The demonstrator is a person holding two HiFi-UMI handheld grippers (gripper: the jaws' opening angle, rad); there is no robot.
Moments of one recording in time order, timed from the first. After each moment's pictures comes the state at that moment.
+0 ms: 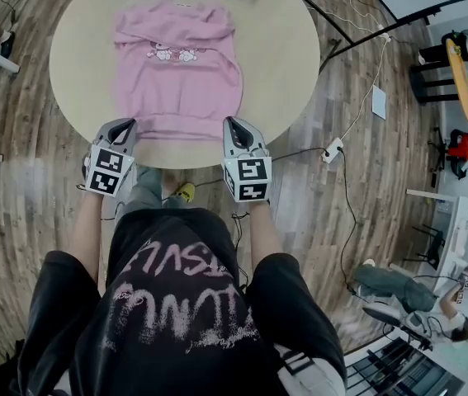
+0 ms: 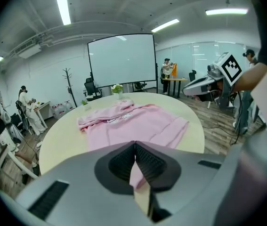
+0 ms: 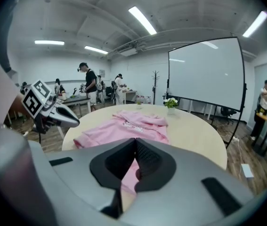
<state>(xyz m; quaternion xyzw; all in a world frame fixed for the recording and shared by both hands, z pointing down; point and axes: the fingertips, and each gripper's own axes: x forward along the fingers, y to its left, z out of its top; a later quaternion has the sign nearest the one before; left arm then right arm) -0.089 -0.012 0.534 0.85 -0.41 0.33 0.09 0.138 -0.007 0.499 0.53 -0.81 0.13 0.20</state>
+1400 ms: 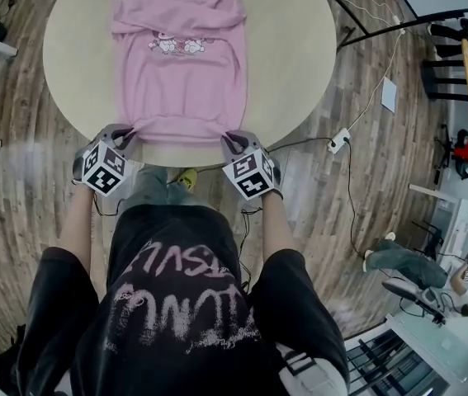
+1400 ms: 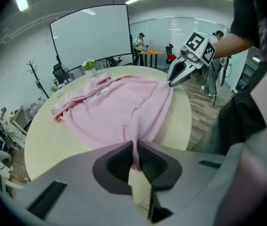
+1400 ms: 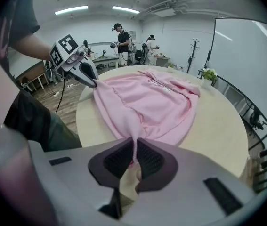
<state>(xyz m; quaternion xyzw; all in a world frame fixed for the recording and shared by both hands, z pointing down) -0.098 0.024 0.606 0.84 -0.25 0.48 0.09 0.129 0.040 0.617 0.33 -0.83 0.15 0.43</state>
